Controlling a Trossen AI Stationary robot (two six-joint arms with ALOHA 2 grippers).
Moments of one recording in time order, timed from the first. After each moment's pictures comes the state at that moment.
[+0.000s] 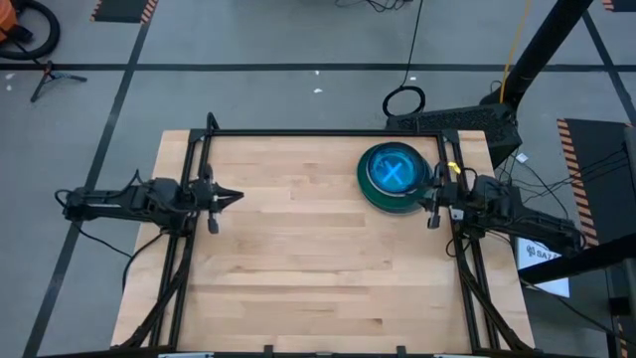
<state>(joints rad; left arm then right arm) -0.06 0.23 0.33 -0.26 -0.23 0.12 -0.27 0.03 0.15 -0.15 -0.10 -0.19</state>
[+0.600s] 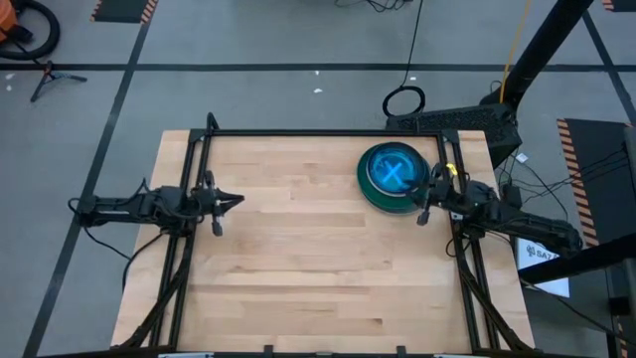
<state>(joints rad) -0.05 0.00 0.13 -0.26 -0.28 0.12 -0.27 0.00 0.02 -0.04 0.07 -0.13</state>
